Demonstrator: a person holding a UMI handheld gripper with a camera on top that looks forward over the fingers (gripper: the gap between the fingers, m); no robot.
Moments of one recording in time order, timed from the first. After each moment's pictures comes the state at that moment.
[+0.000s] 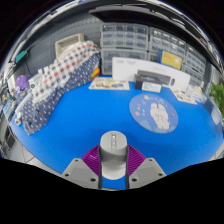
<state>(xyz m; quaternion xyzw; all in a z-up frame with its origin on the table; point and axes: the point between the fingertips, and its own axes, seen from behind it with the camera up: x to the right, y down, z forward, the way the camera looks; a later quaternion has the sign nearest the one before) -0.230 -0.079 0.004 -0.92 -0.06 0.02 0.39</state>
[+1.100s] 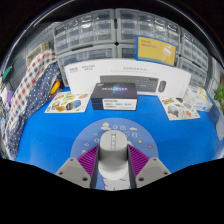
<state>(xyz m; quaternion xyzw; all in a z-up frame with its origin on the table) -0.083 0.106 -0.010 -0.93 -0.02 0.03 0.37</state>
